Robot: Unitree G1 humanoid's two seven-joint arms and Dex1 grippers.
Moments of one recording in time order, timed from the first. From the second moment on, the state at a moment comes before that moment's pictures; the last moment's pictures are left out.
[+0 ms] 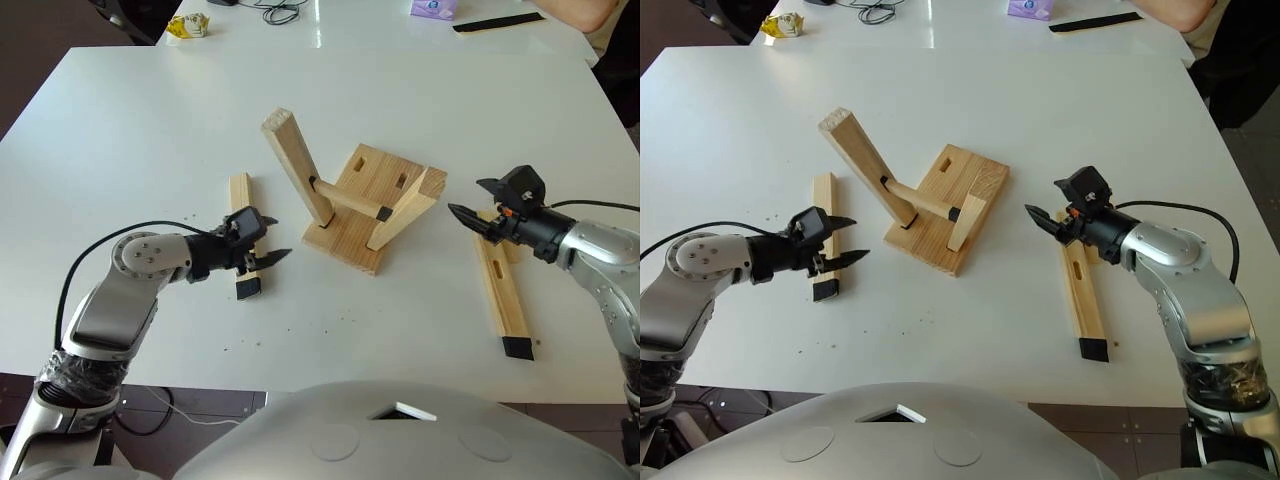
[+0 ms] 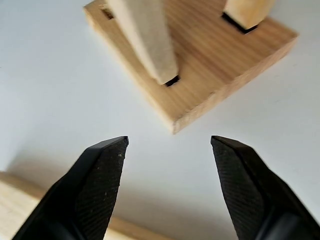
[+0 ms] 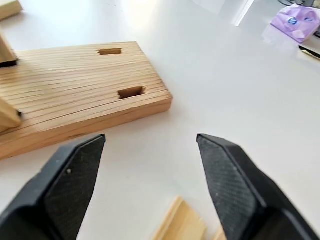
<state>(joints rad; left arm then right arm) 0.05 0.77 -0.09 -0.50 -0.26 0.64 -0.91 -0.04 -0.75 -0.02 -0.40 0.34 0.69 0.51</state>
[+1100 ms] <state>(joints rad) -0.09 0.63 -0.49 -0.45 -0.15 0.57 -0.70 -0.80 -0.38 0.28 1.10 -0.20 -0.29 0.61</state>
